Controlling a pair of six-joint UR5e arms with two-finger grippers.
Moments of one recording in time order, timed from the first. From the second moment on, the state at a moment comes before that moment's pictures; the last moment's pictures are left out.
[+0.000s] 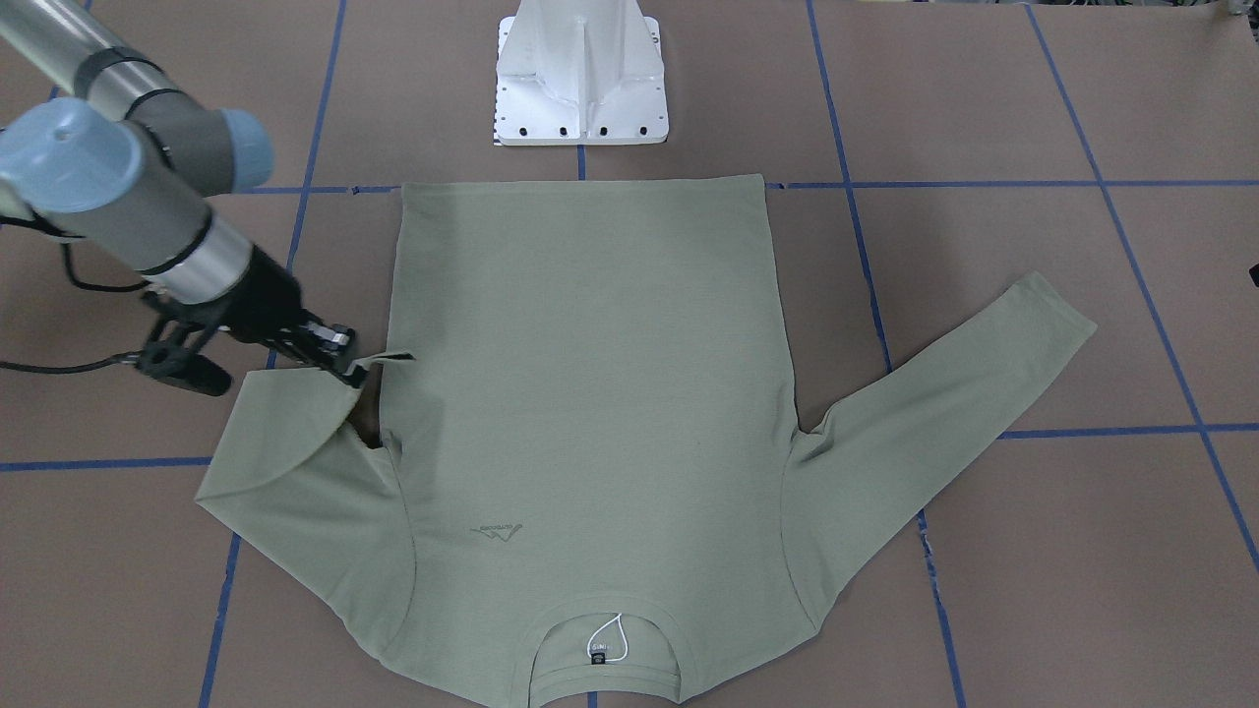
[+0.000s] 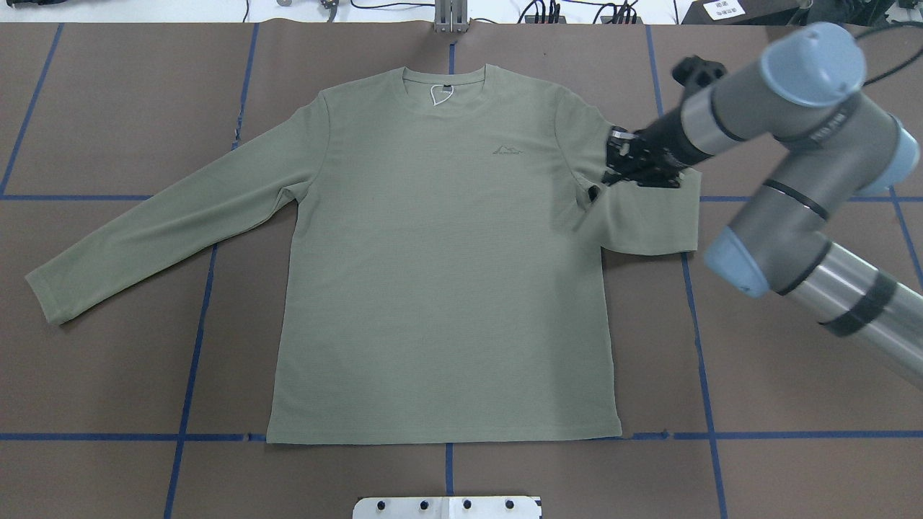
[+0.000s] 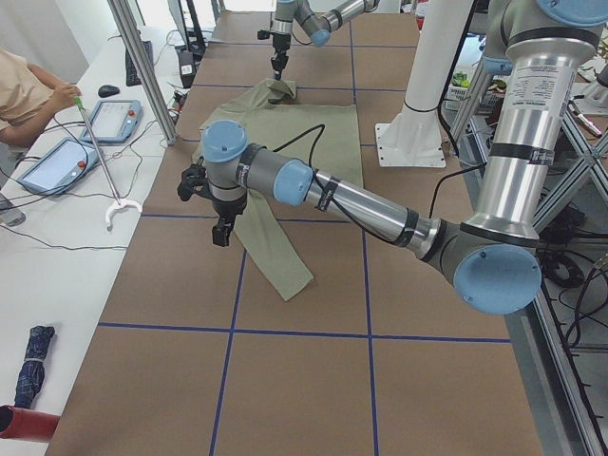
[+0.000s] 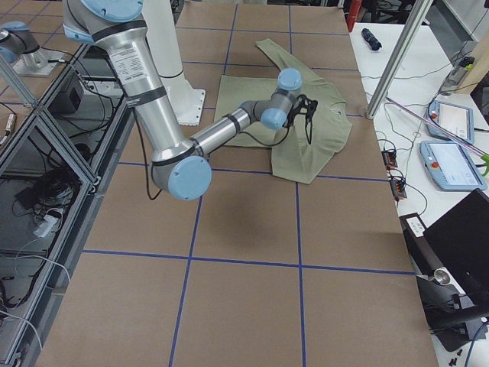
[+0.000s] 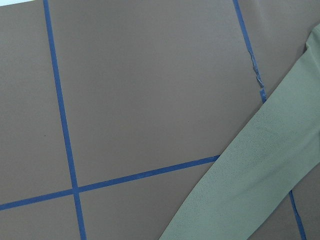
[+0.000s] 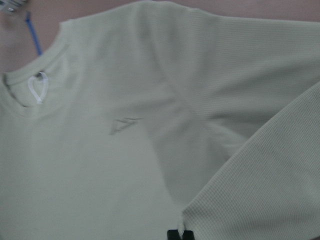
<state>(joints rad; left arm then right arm) -1.48 -1.74 -1.80 -1.54 -2.41 -0.10 0.85 -1.00 1.62 -1.19 2.13 1.56</state>
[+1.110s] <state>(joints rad) -1.47 -1.74 -1.80 -1.56 -2.41 -0.12 0.63 -0.30 0.88 -0.96 1.74 1.70</state>
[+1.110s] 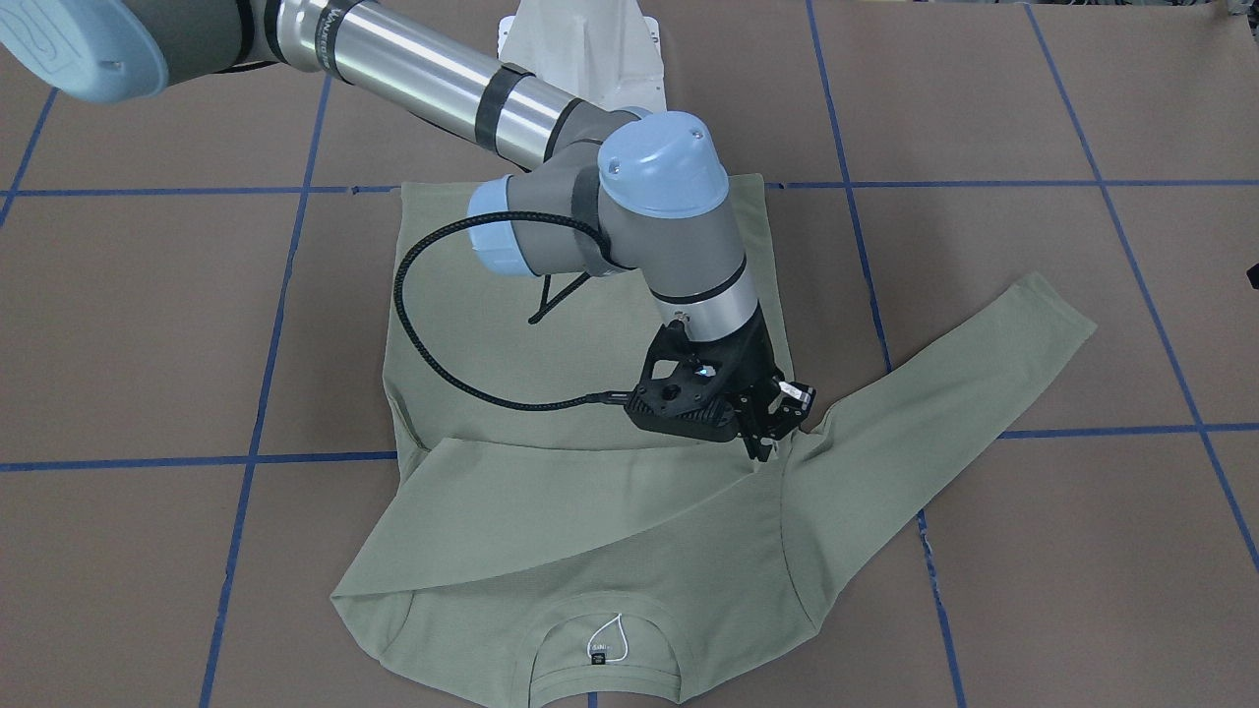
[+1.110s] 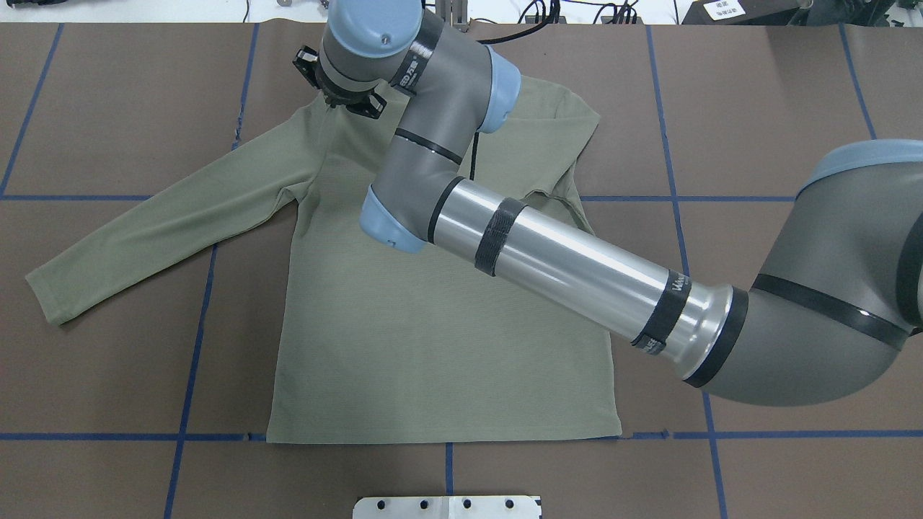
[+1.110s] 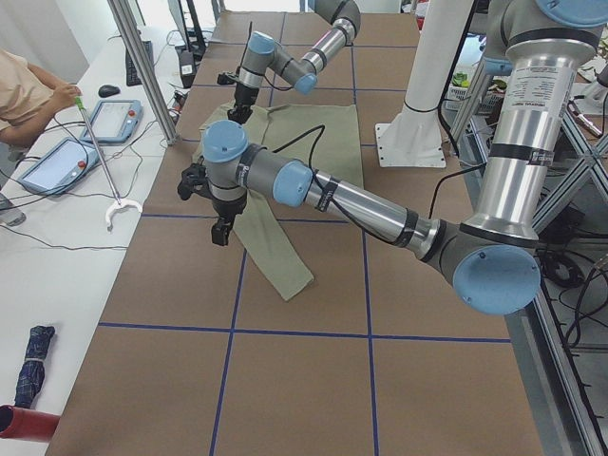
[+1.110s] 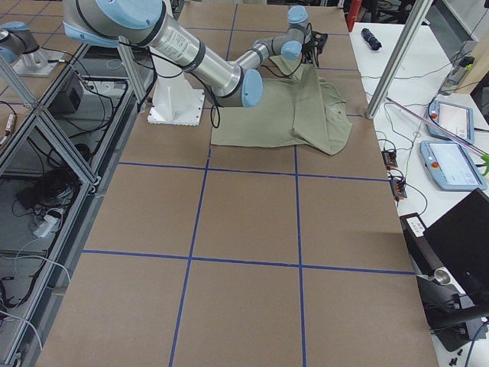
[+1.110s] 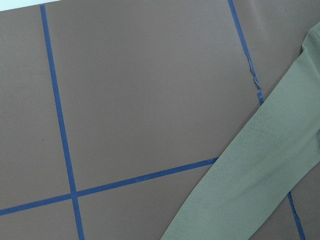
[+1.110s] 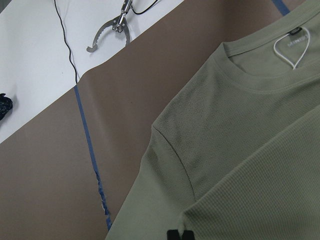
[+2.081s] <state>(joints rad) -1.29 -1.73 -1.59 -1.87 -2.41 -0.44 0.64 -0.42 1.03 -0.95 1.68 1.75</state>
